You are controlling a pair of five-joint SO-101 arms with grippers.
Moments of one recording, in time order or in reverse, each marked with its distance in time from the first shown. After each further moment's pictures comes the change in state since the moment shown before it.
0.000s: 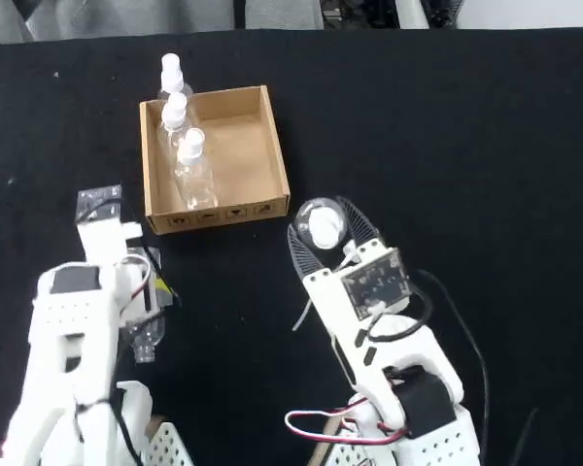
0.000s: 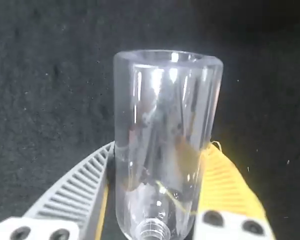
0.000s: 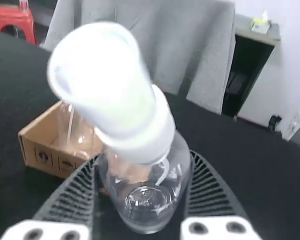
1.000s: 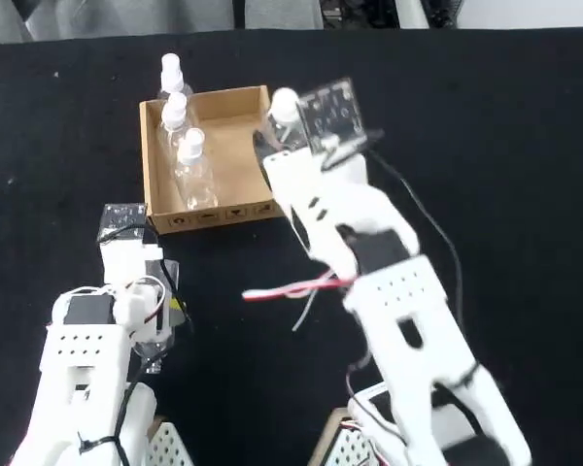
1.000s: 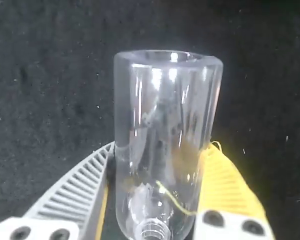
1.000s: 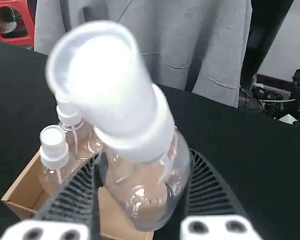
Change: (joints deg) left arm 5.3 -11.3 9.4 -1.7 -3.3; right arm 0.1 70.9 -41.1 -18.3 -6.6
